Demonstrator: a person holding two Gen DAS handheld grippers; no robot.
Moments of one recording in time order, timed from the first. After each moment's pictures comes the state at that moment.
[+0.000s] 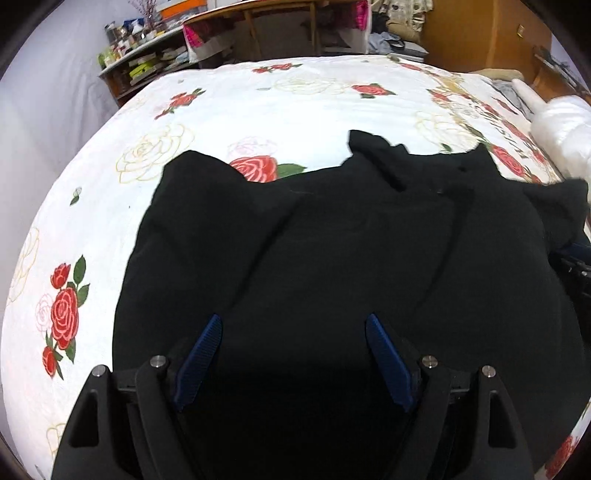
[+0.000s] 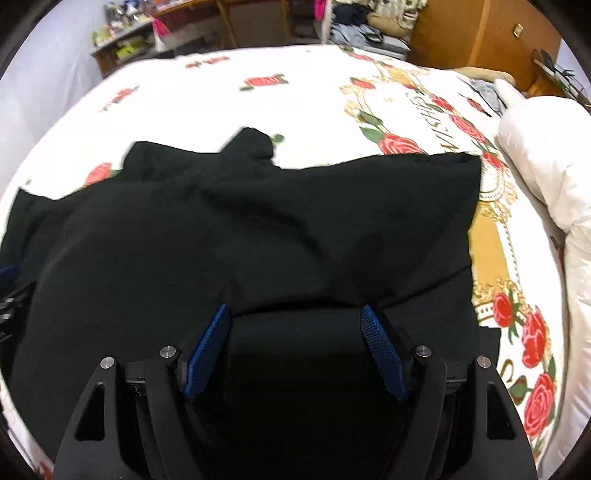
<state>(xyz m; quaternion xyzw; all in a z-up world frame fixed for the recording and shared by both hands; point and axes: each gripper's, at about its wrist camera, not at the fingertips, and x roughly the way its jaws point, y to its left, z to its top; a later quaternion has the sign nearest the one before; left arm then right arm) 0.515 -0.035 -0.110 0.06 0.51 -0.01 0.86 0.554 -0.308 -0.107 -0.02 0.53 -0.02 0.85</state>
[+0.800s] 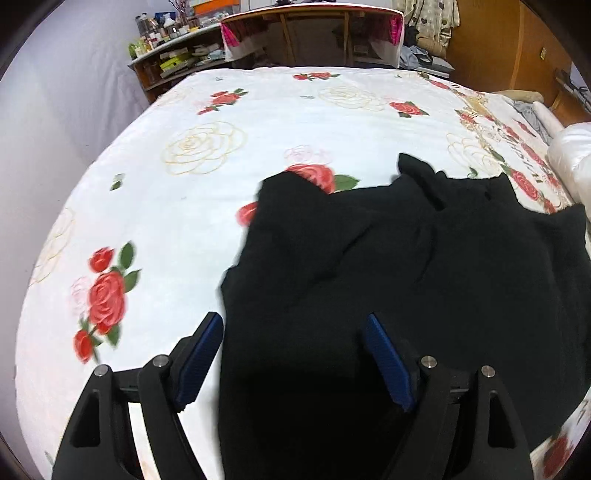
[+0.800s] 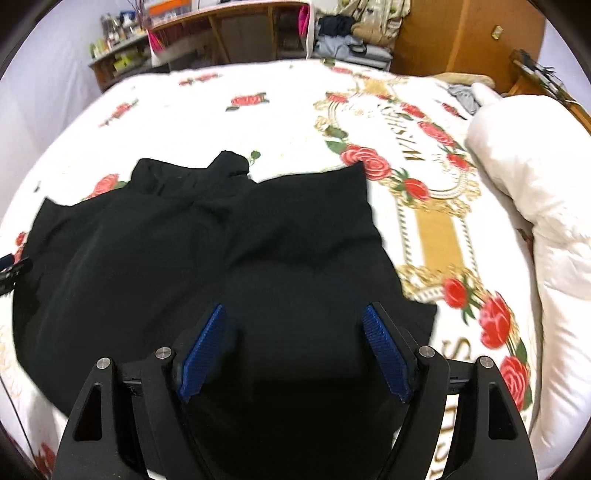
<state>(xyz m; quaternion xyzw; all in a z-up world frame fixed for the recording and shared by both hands) 0.484 0.021 -0.074 0.05 0.50 0.03 0.86 0.464 -0.340 -0.042 -0.01 0.50 -0.02 0.86</state>
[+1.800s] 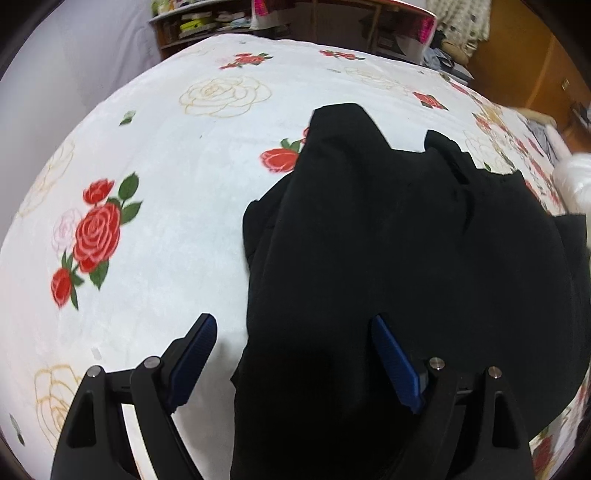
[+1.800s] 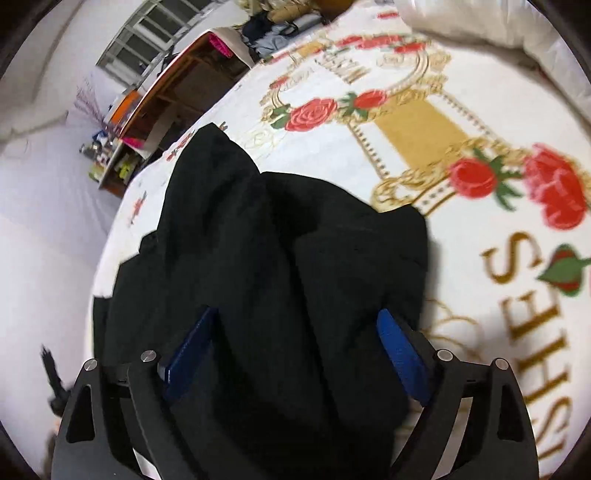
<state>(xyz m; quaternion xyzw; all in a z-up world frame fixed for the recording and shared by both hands) 0.468 0.060 -0.106 -0.02 0.53 0.03 0.85 0.456 -0.470 -0.125 0.31 0.47 0.03 0.82</state>
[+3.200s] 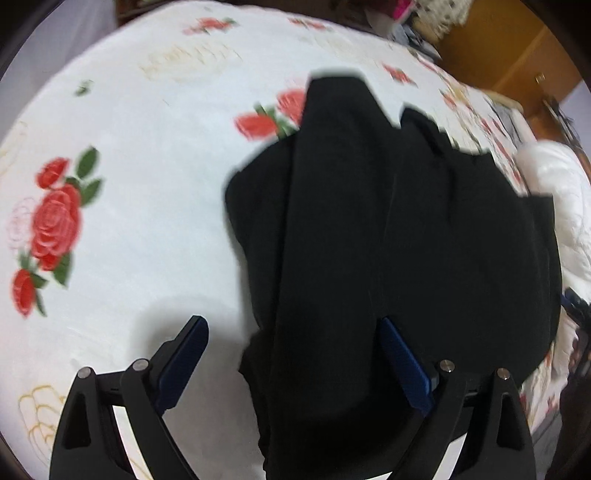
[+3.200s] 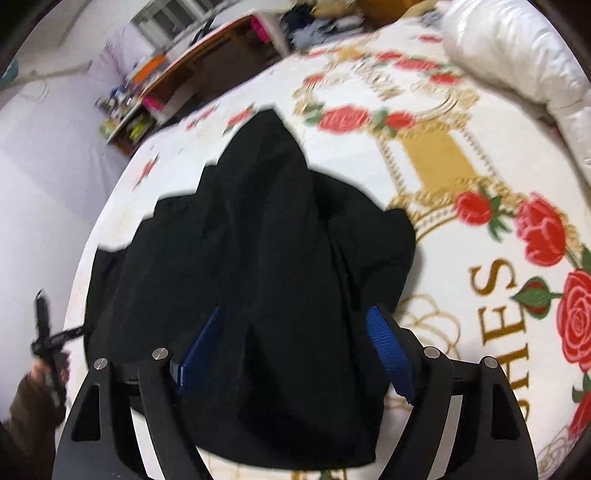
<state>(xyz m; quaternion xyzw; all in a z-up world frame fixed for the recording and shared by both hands) 0.475 0.100 -0.123 -0.07 0.60 -0.09 0.80 0.440 -0.456 -0.092 0.21 0.50 0.08 0.84</state>
